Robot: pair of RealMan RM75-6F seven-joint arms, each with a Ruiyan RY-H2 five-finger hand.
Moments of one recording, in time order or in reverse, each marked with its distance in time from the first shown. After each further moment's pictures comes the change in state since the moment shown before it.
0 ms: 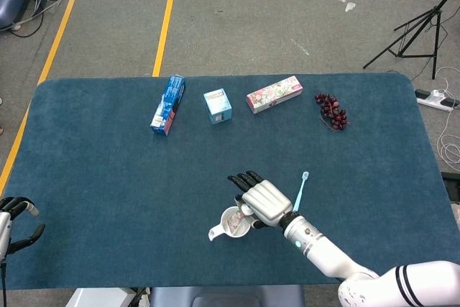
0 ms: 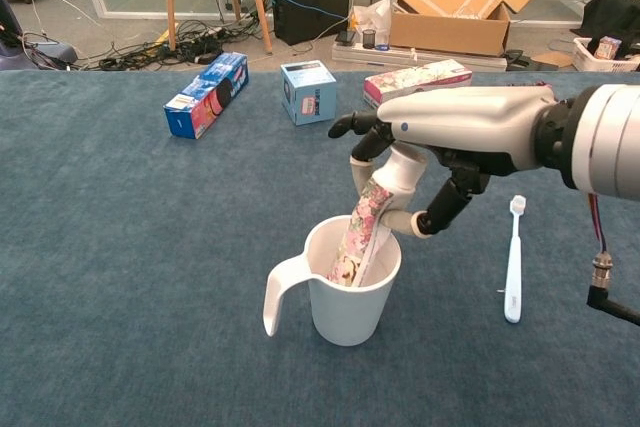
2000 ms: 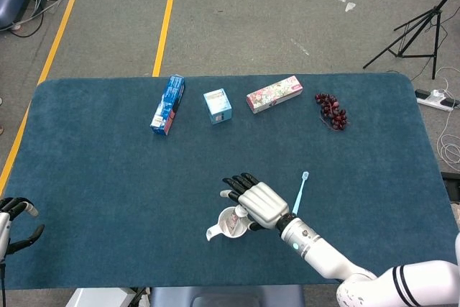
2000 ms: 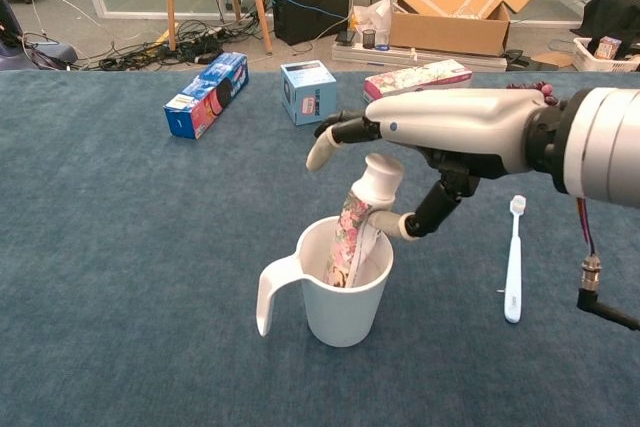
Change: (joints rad) left arm 0.003 0.002 0.001 -0.002 0.001 0.001 0.001; right arm 0.005 -0.009 -0.013 -0.002 -0.040 0.014 0.048
